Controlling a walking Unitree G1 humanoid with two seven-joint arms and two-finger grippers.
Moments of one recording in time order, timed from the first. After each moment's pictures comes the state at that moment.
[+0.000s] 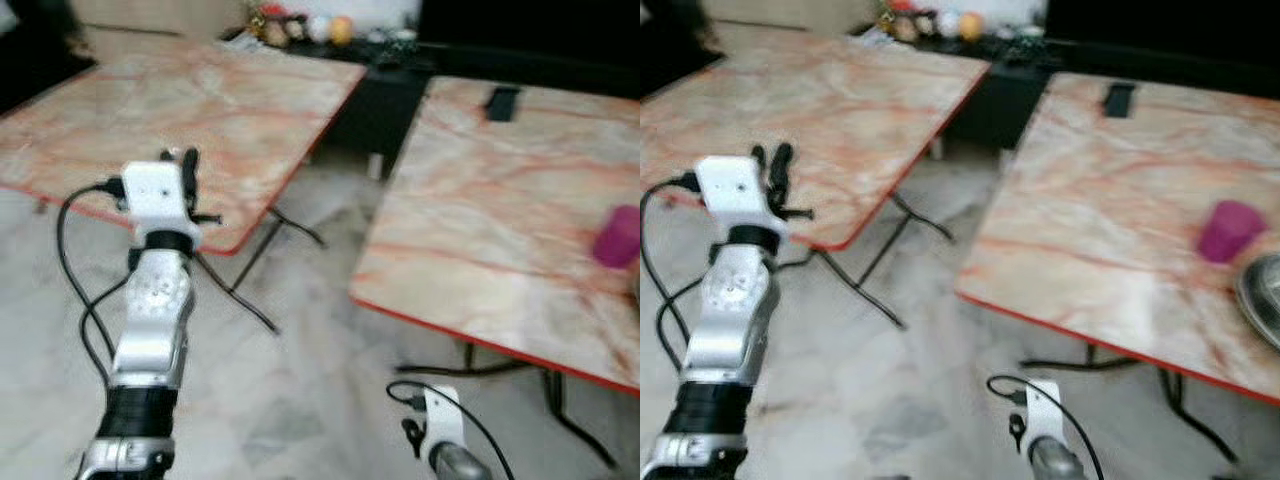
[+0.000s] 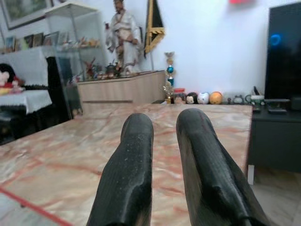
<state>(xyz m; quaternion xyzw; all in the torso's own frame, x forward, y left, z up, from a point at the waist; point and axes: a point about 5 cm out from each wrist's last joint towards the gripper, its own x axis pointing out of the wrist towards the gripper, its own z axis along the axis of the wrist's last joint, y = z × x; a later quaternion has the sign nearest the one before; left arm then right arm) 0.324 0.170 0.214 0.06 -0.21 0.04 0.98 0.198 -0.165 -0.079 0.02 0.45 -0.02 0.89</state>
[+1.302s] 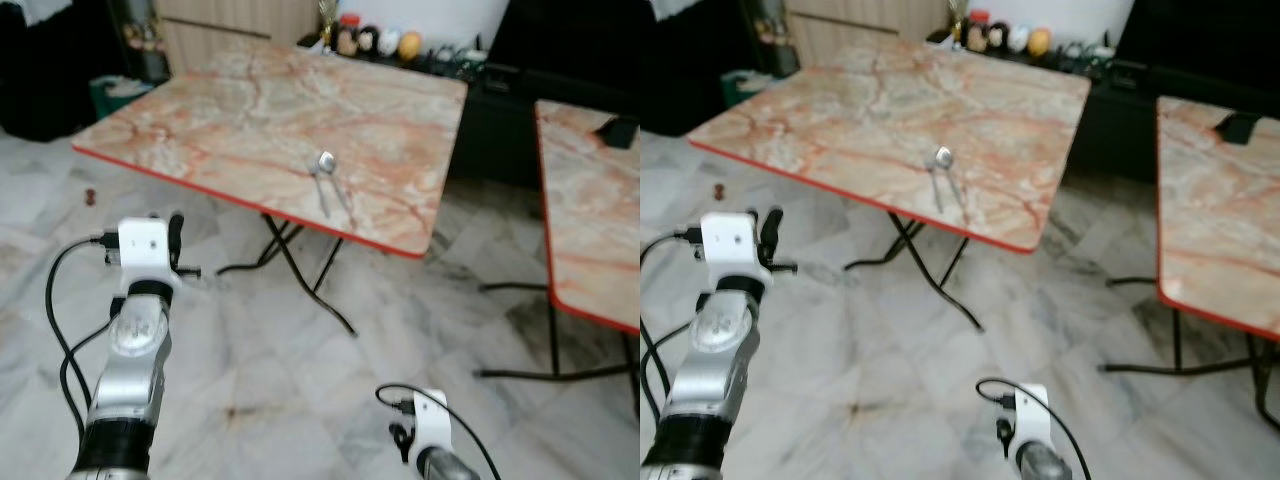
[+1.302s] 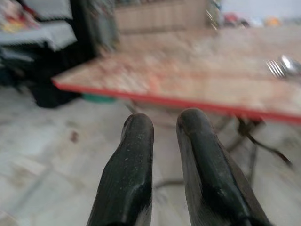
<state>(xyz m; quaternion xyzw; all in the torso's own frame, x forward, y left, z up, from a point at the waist) 0.312 0.207 0.127 0.08 -0.05 0.05 0.99 0.198 -0.158 -0.080 0.03 0.45 -0.01 0.89</state>
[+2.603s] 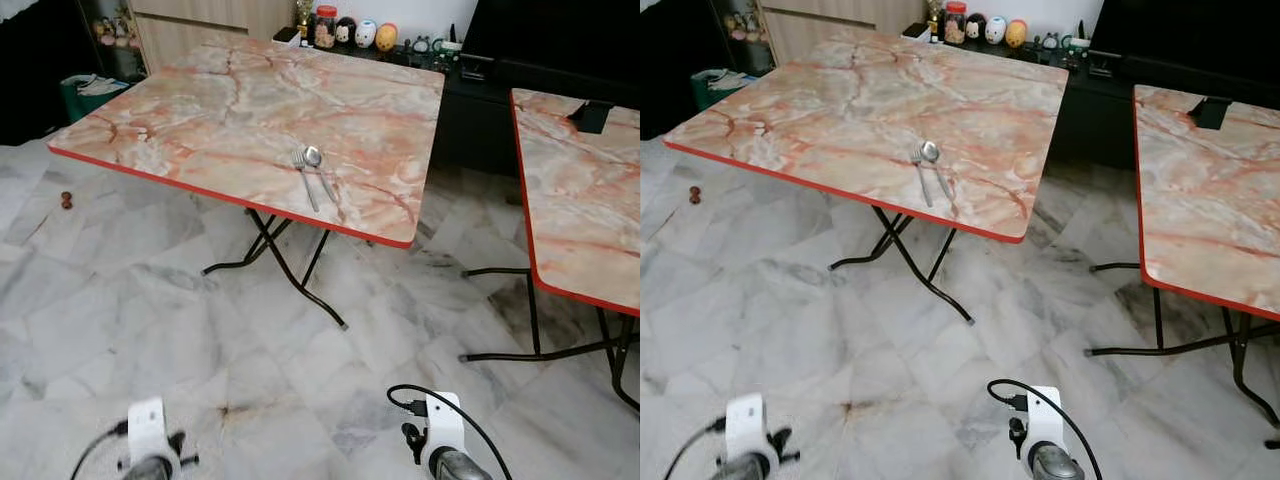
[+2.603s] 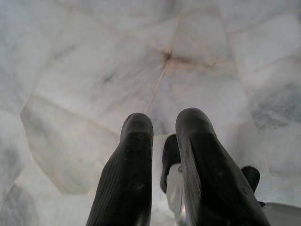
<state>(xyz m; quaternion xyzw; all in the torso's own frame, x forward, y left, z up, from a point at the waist) 0.187 0.236 -0.071 -0.07 0.41 0.16 0.90 0.198 -0.166 -0.079 0.02 0.44 -0.02 0.90</state>
